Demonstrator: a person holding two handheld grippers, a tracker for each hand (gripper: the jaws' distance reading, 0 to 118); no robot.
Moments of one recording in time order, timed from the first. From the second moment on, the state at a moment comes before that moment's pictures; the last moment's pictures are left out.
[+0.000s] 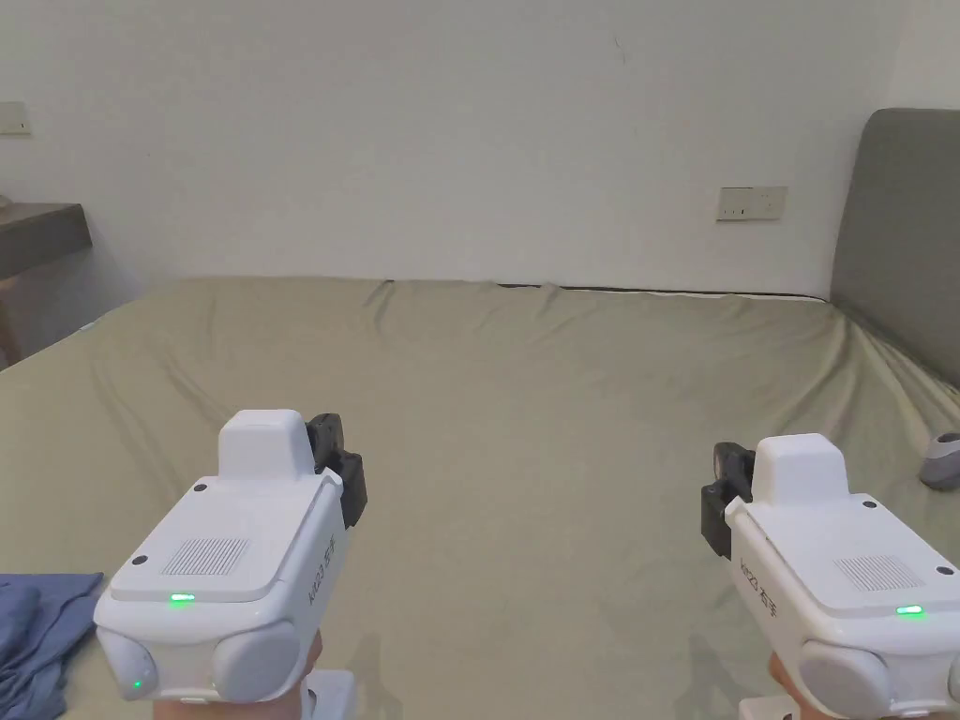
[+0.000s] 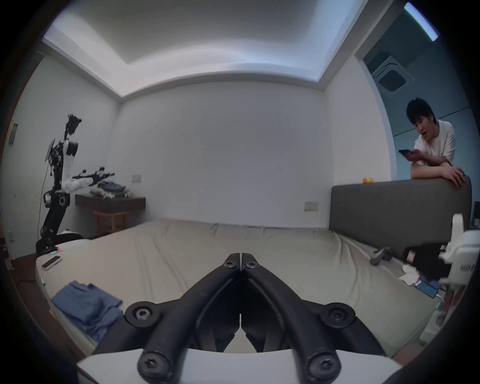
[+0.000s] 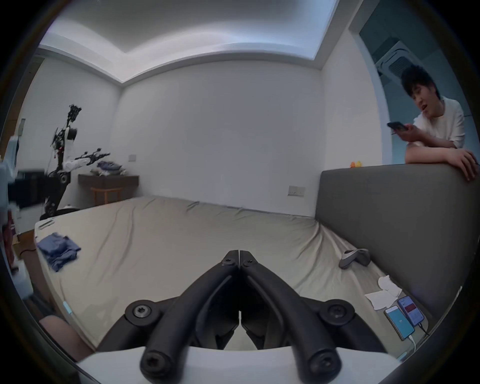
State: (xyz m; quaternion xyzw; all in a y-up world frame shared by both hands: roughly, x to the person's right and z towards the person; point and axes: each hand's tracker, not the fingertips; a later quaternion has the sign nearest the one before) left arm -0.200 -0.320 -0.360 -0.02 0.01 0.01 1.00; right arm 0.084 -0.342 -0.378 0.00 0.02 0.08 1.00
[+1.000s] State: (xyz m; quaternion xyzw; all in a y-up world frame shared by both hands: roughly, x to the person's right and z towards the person) left arm -0.160 -0.374 -0.366 0.00 0.03 -0.03 1.00; right arm 0.078 -0.391 -0.391 -0.05 -0.03 0.09 0.99
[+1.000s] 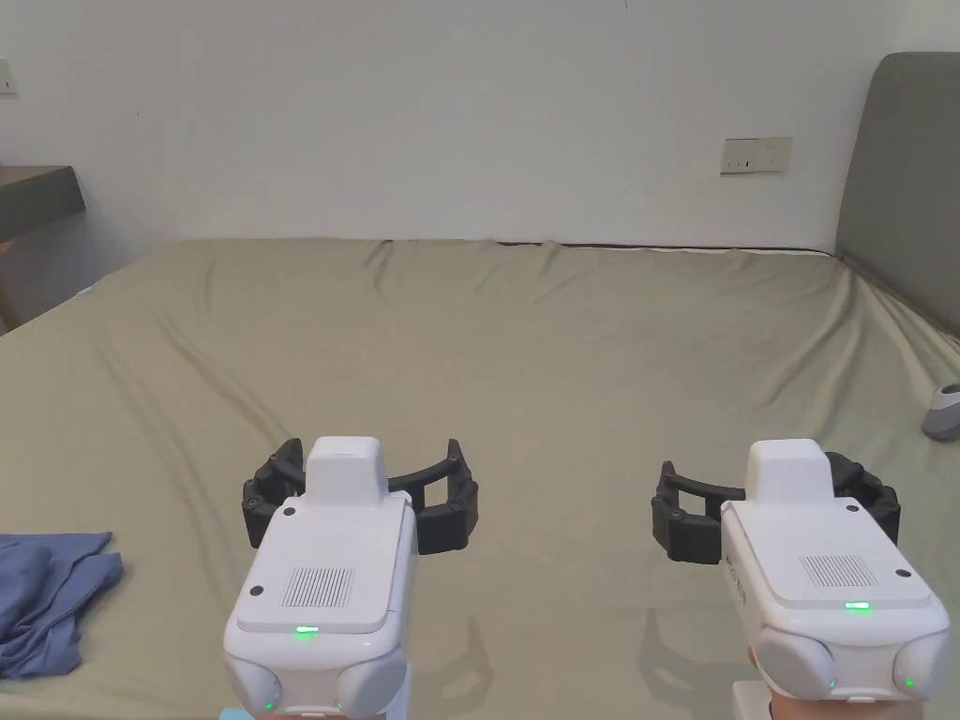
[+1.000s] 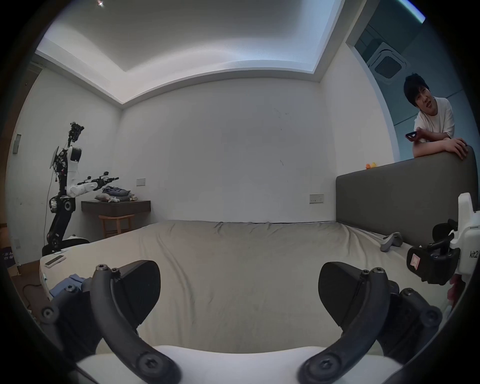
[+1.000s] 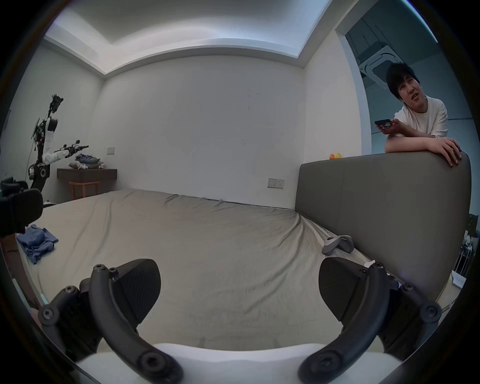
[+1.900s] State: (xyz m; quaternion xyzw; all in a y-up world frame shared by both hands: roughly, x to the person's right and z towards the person) left arm -0.178 -0.376 -0.383 -0.06 -0.02 0.03 1.00; right arm 0.072 -0.368 -0.395 -0.08 0.01 0.04 1.00
